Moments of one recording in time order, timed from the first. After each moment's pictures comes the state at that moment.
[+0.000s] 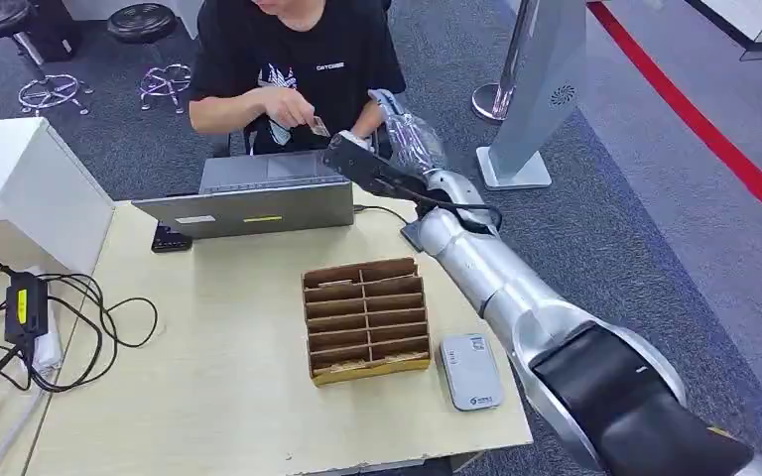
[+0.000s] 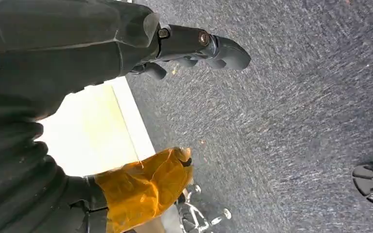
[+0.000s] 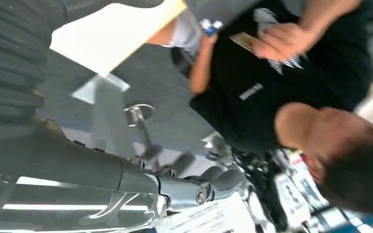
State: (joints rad) left arm -0.17 -0.04 0.99 -0.22 -1.54 -0.19 0.18; right arm -1.00 0.14 0.57 -0.44 0.60 -0.35 -0.26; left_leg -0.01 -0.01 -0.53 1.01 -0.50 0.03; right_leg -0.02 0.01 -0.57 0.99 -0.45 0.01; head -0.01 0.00
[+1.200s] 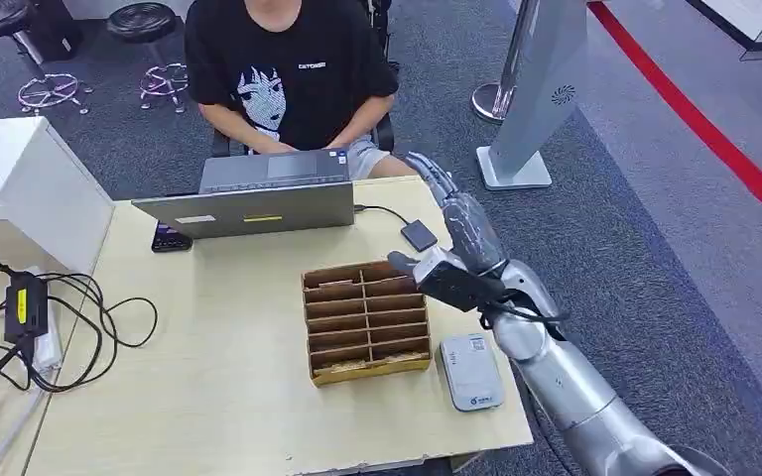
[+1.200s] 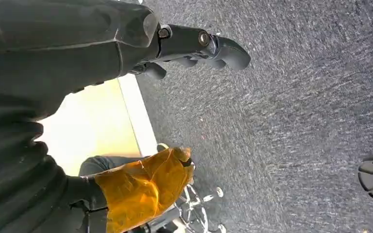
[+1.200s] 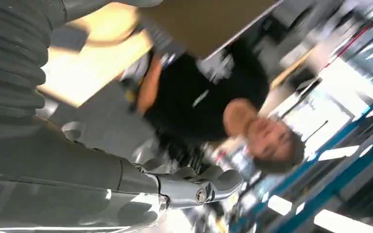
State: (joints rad) left arm -0.09 -0.03 1.07 -0.22 -1.46 -0.15 0.13; right arm -0.42 -0.14 0.51 -1.23 0.49 -0.30 -0.47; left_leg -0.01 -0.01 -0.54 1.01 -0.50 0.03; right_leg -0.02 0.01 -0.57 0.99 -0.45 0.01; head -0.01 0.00
